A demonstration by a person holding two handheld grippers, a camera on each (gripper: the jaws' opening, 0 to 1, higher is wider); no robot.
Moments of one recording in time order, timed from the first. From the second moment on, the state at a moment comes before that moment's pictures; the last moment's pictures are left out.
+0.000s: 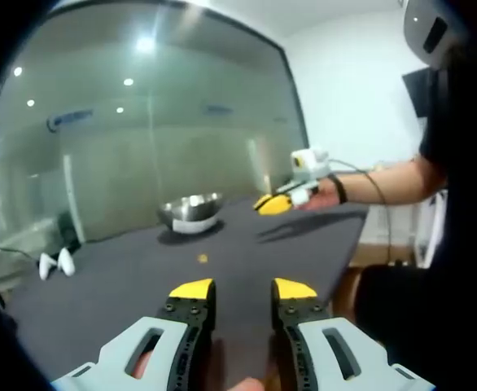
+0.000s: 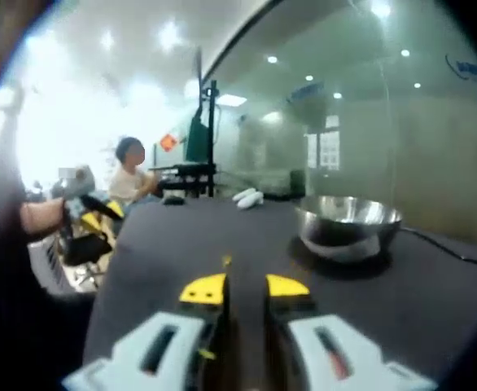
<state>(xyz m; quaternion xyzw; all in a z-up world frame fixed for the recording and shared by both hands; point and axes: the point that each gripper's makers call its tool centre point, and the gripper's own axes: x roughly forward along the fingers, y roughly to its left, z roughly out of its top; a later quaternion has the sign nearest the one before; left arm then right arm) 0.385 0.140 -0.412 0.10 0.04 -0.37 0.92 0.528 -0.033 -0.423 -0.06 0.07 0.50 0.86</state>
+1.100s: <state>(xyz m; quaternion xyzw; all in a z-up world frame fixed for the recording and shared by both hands) 0.380 0.155 -0.413 0.08 0.04 -0.36 0.93 0.553 0.091 -0.474 -0.12 0.12 0.57 0.81</state>
